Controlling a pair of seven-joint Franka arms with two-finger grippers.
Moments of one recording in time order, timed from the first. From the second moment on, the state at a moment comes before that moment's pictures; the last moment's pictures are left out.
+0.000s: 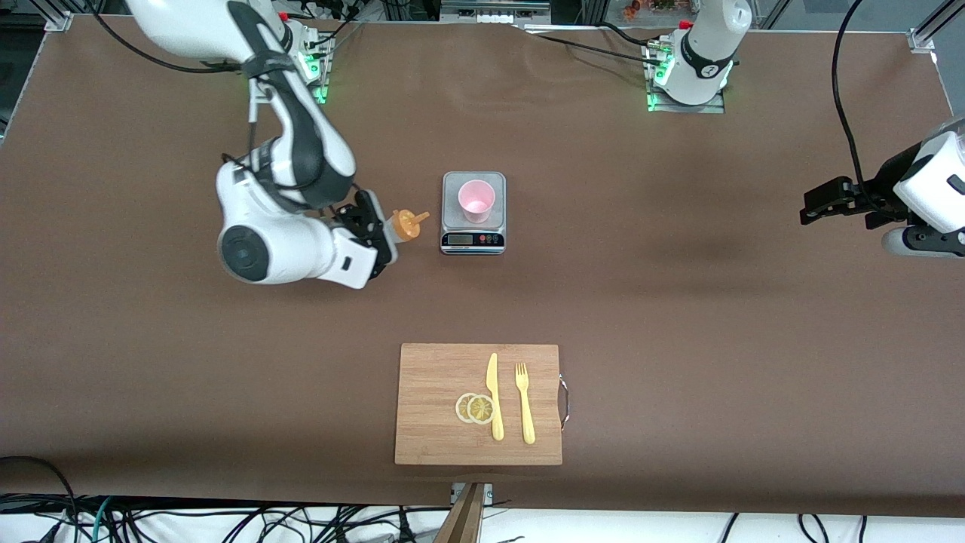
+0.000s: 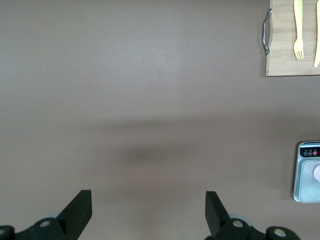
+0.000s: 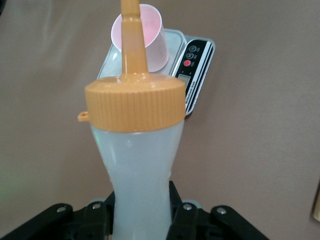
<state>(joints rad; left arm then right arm) -0.07 0.19 0.05 -1.38 -0.05 1.48 0.00 0.44 0.54 0.00 -1.51 0.32 1.75 -1.56</state>
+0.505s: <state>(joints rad) -0.07 0.19 0.05 -1.38 -0.05 1.48 0.00 0.61 0.54 0.00 -1.52 0.14 1.76 -1.31</state>
